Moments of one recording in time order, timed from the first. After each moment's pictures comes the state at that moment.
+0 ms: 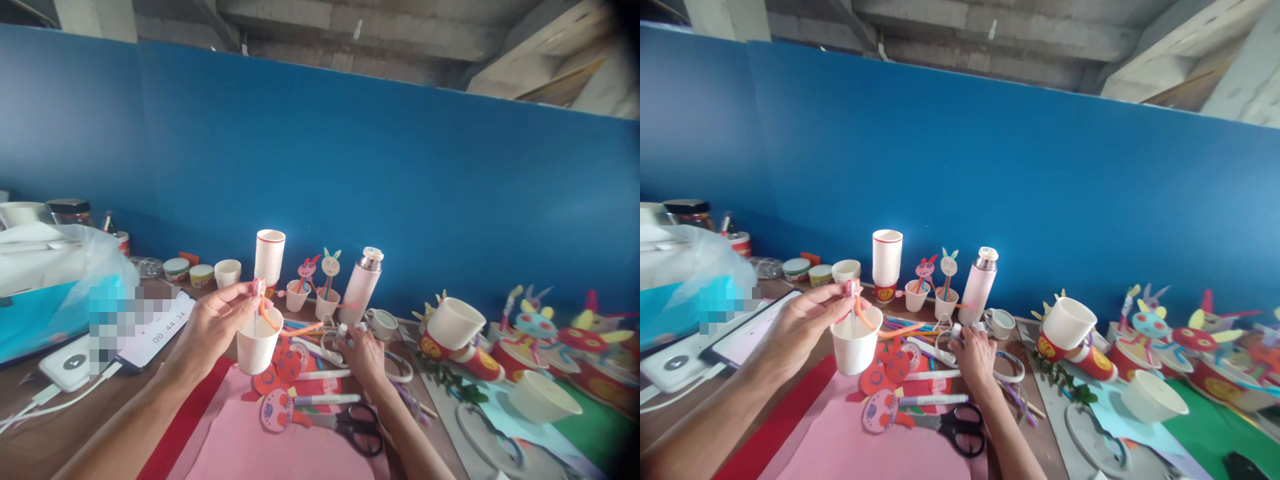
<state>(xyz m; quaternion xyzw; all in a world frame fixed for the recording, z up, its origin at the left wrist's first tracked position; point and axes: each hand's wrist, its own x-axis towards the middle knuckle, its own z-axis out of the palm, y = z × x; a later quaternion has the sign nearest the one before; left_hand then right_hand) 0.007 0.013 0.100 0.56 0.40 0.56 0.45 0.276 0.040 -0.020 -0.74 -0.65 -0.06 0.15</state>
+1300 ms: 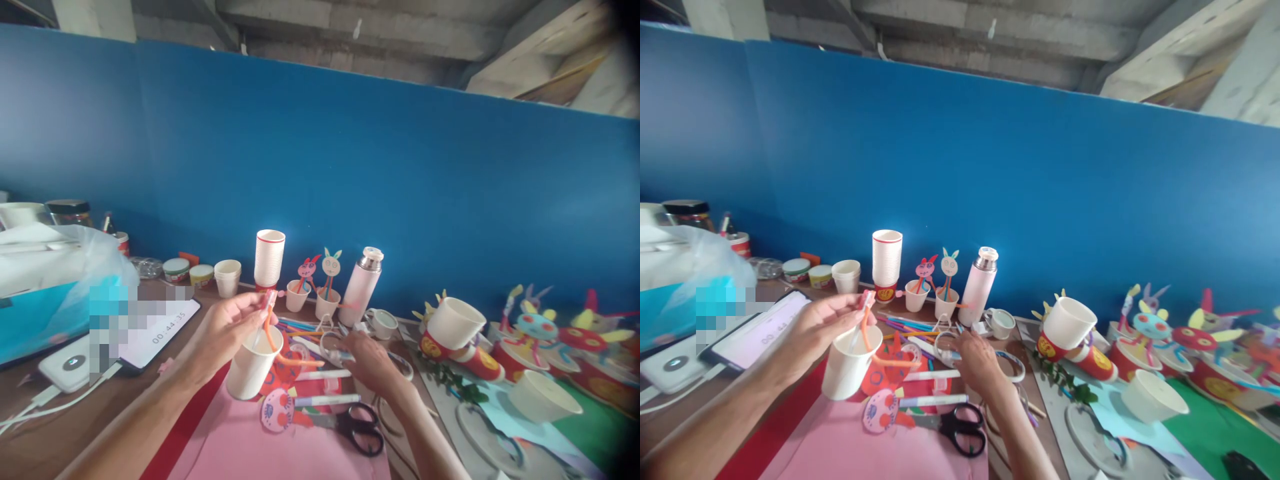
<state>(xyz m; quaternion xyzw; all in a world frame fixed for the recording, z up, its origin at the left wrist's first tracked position) 0.012 0.012 0.100 0.60 0.42 0.48 0.48 0.283 0.023 0.010 -0.61 -0.78 0.04 0.12</state>
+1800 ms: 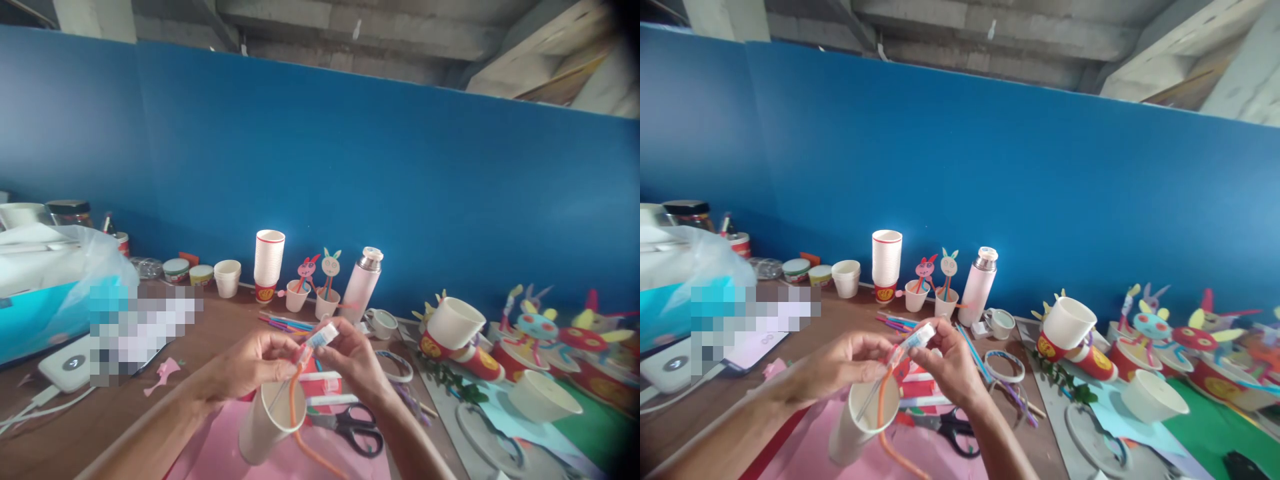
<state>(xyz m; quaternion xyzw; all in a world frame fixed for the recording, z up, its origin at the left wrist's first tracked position) 0.026 -0.001 0.086 0.65 0.32 0.27 0.63 0.218 -0.005 0.048 -0.35 -0.61 0.50 0.51</state>
